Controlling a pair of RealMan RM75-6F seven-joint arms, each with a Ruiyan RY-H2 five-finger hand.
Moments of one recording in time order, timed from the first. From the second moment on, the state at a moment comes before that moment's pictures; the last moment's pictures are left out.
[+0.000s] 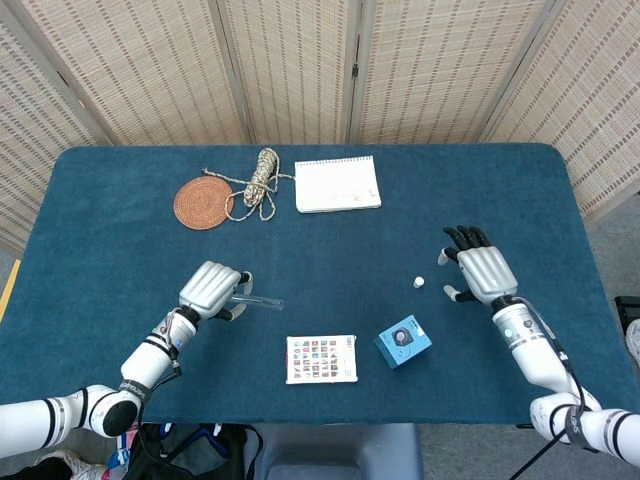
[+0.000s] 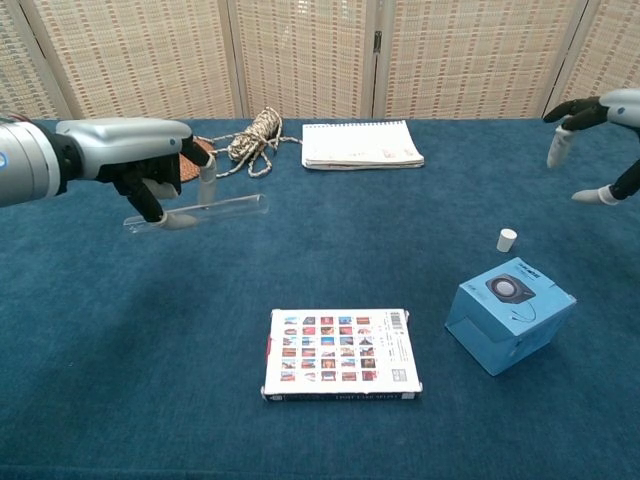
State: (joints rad) left arm -0.85 -1.36 -0.13 -1.64 1.02 0.90 0.38; right arm 0.61 -1.28 0.12 -1.46 -1.16 0.94 -0.14
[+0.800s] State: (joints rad) left arm -0.85 -1.38 -0.12 -1.62 1.01 0.88 0.38; right arm 0.73 -1.50 0.13 -1.21 -1.00 0.74 -0.25
